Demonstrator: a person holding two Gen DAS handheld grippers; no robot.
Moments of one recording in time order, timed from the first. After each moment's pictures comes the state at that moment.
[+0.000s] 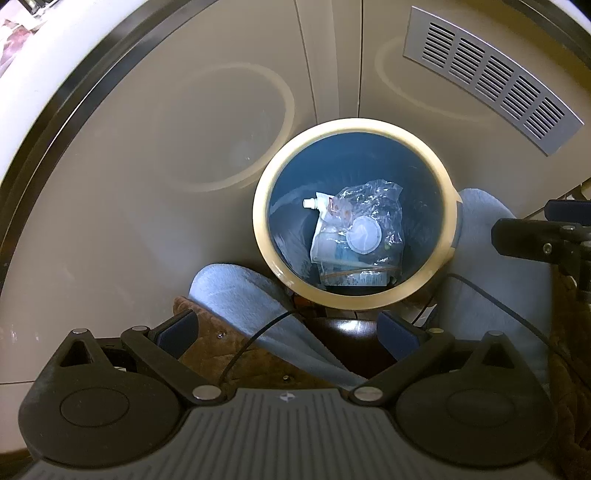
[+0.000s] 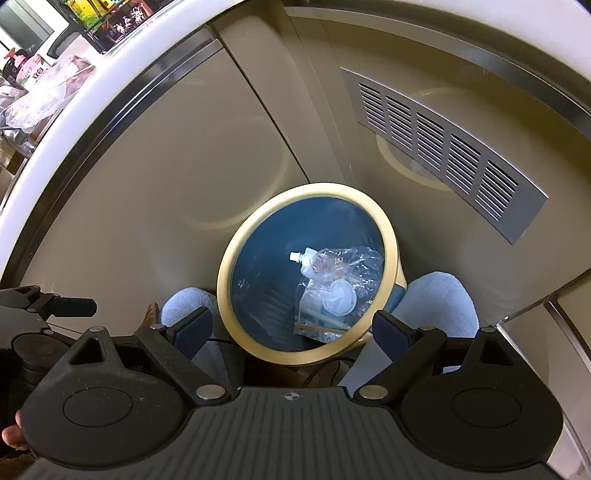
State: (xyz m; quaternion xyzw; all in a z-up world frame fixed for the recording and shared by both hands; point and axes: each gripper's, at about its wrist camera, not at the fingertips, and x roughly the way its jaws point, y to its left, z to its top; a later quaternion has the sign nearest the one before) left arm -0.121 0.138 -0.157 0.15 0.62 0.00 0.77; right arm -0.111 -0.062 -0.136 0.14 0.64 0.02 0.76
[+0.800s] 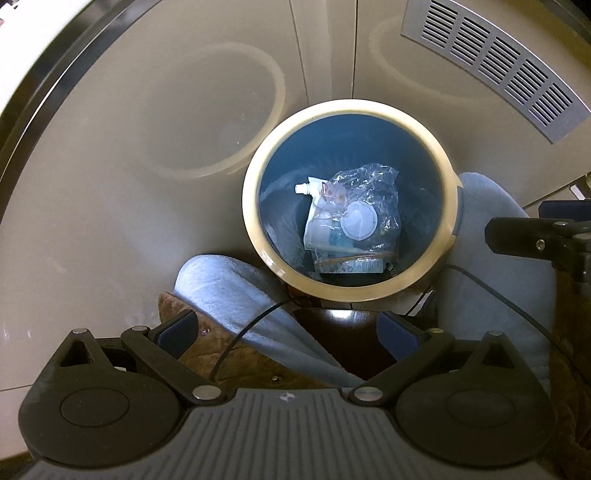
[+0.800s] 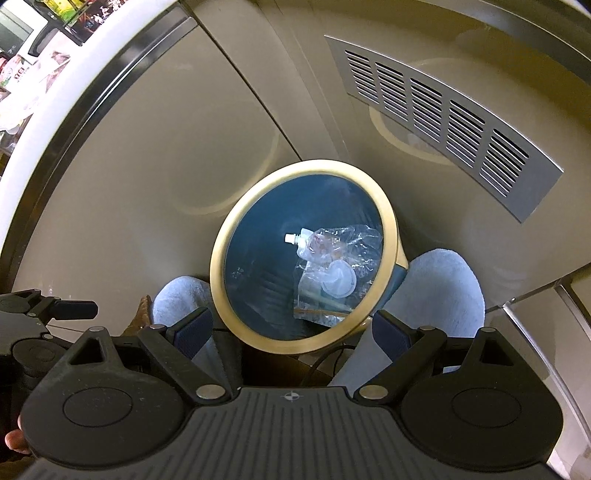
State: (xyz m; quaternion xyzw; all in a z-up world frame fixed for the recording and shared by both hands) left arm -0.112 0.133 -0.178 0.14 0.64 -0.01 0.75; right arm -0.104 -0.064 -0.162 0.15 0.66 0.01 0.73
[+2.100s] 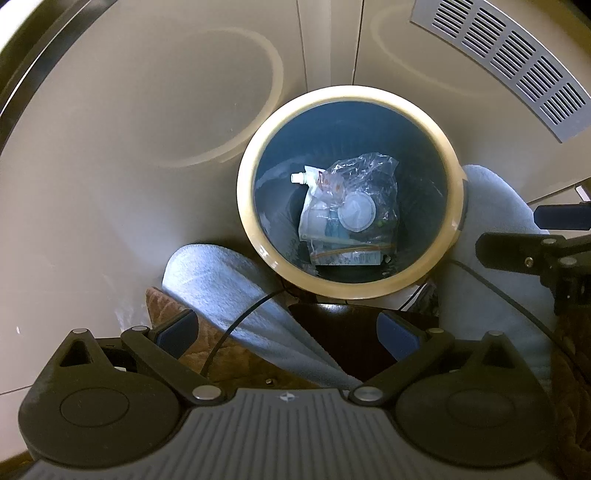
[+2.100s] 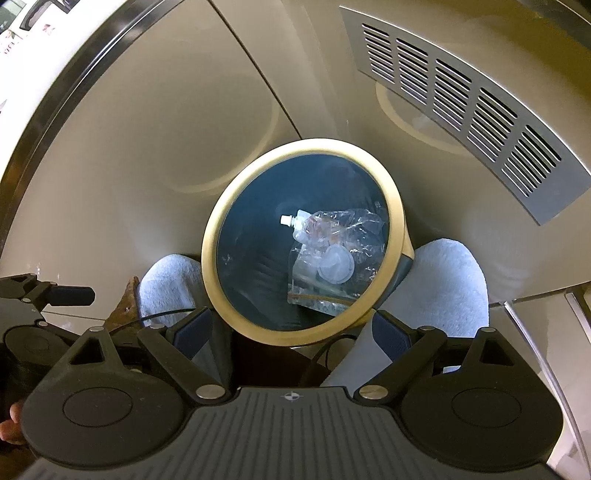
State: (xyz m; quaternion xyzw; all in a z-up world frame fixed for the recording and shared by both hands) left arm -0.104 0.136 -0.197 0.12 0.66 -0.01 0.74; right arm -0.092 -0.050 -0.181 0.13 0.69 0.02 0.71
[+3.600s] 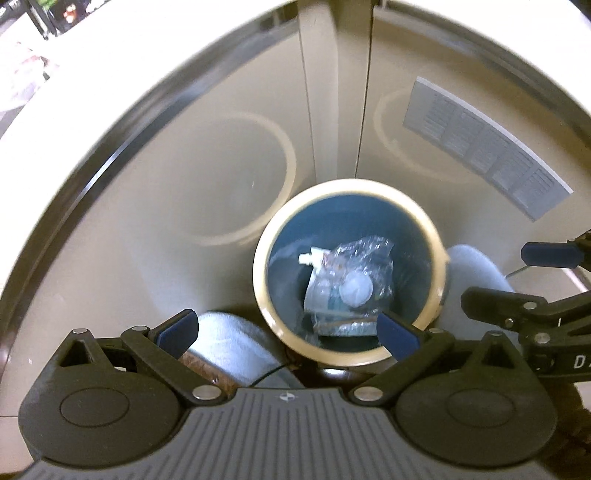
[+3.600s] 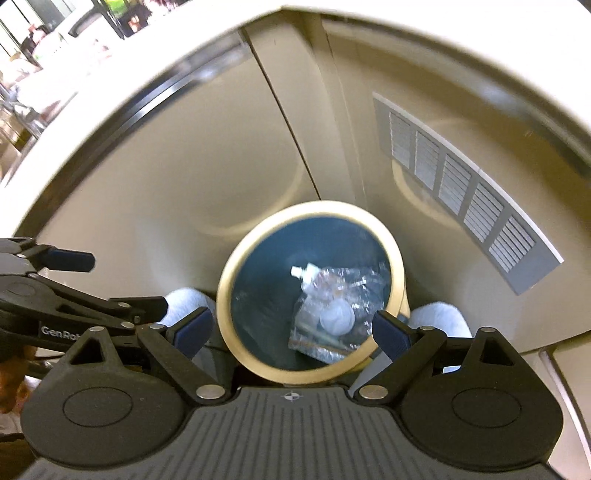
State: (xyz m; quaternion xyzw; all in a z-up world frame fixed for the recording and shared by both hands) left arm -0.103 0.124 -0.126 0.11 0.57 0.00 0.82; right arm -0.093 -0.049 -0.131 0.10 0.62 0.05 0.78
